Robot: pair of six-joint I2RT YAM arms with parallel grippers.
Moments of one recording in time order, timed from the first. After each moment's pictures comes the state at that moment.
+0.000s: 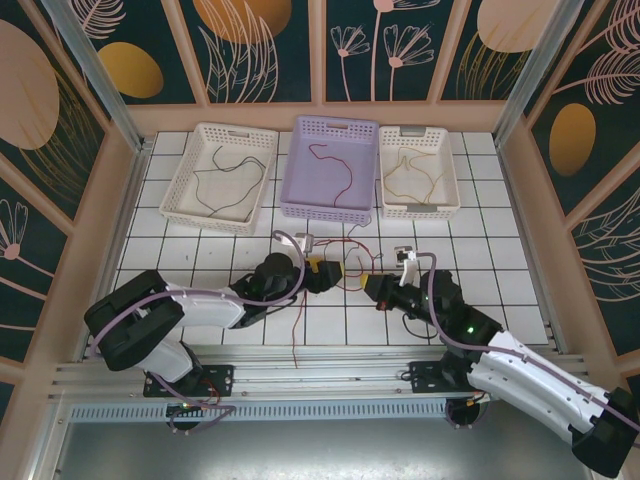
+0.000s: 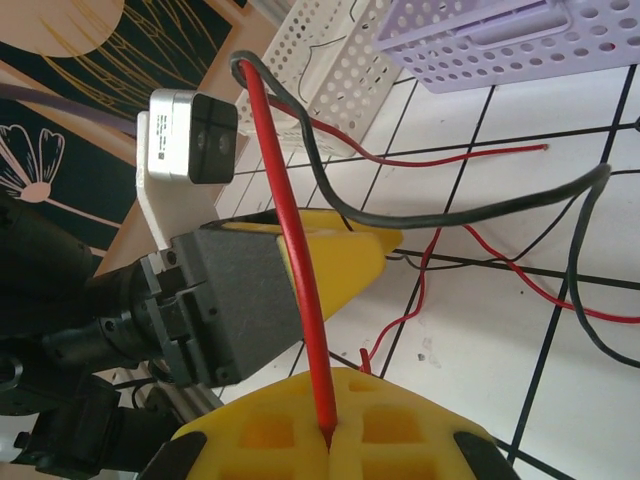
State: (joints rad) left arm -0.92 1.52 0.48 0.73 0.05 -0.80; right arm 0.83 0.52 0.29 -0.06 -0.13 0.79
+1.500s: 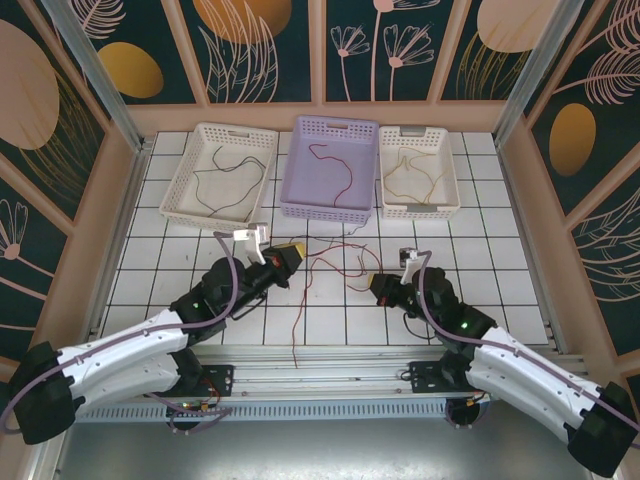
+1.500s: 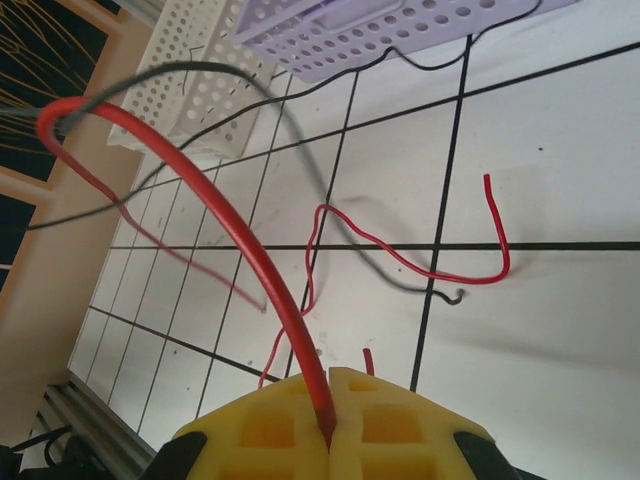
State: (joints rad) left arm -0.93 0.89 0.46 0.32 -0.13 -0.80; right arm 0.78 0.60 0.27 -0.11 -0.04 0.84
